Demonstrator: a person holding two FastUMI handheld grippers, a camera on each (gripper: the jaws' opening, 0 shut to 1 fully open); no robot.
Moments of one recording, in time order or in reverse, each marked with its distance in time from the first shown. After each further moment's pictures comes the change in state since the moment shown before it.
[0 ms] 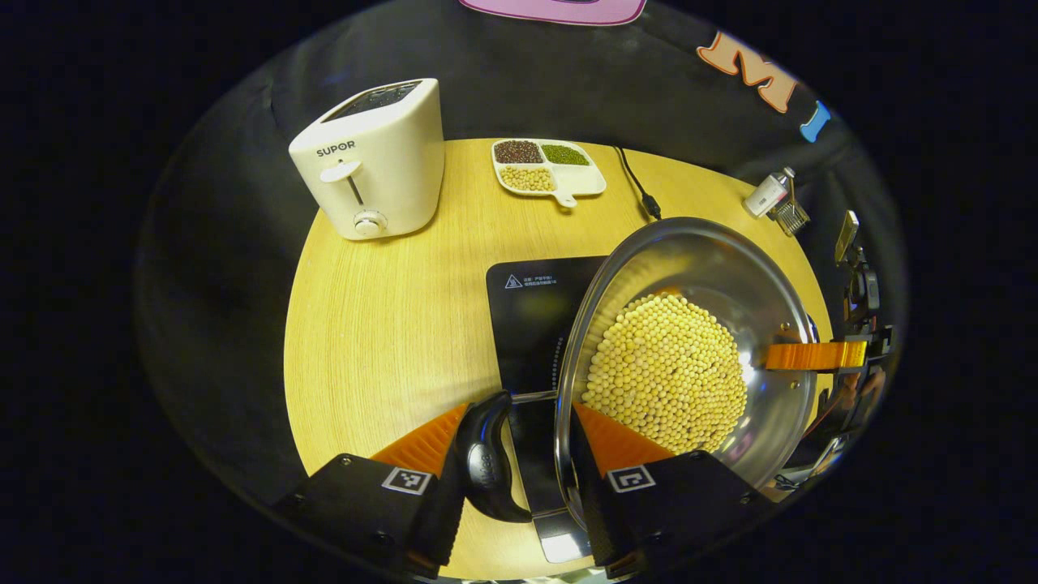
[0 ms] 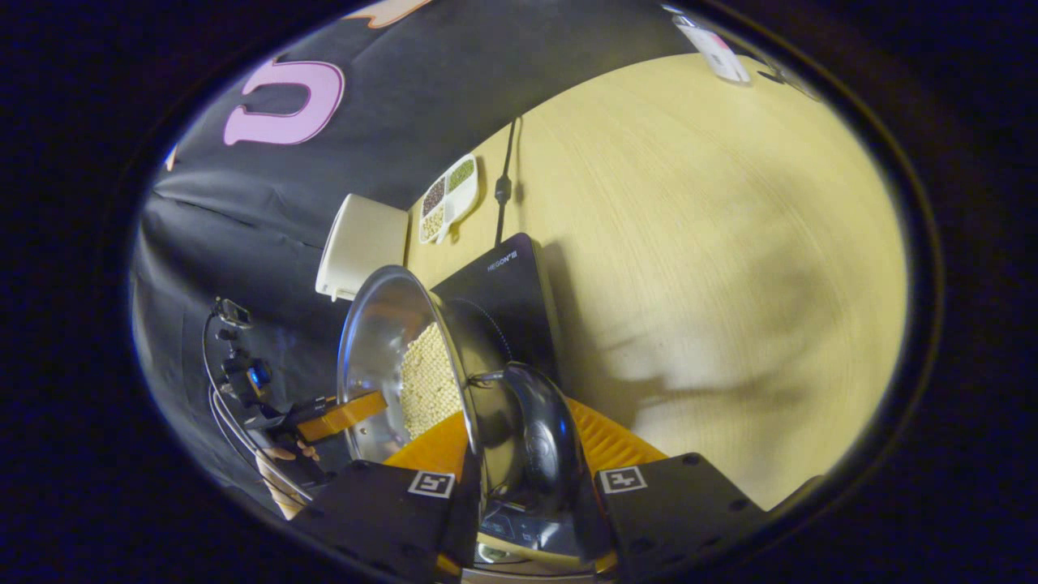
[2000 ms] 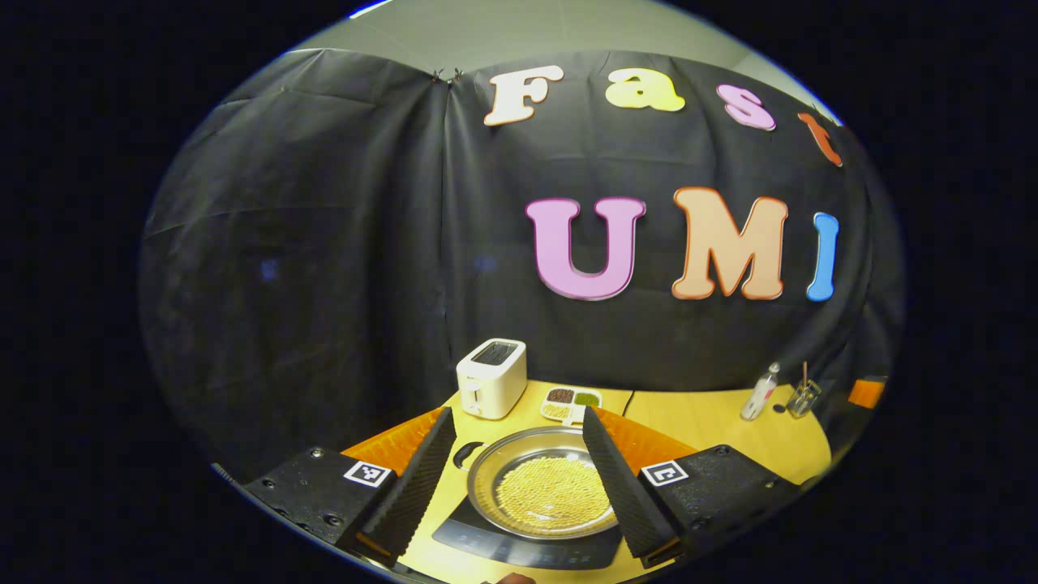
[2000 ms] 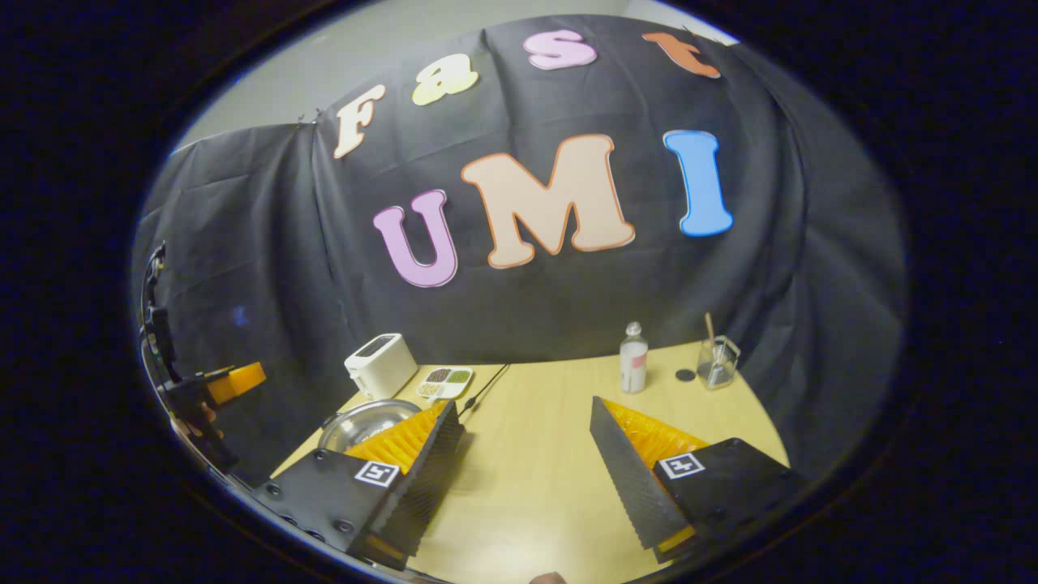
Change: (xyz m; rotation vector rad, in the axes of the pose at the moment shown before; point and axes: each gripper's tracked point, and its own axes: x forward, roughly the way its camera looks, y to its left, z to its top) left arm -0.288 -0.181 0.045 -0.196 -0.979 0.471; right arm -0.395 -0.038 0.110 -0.607 -0.841 -0.076
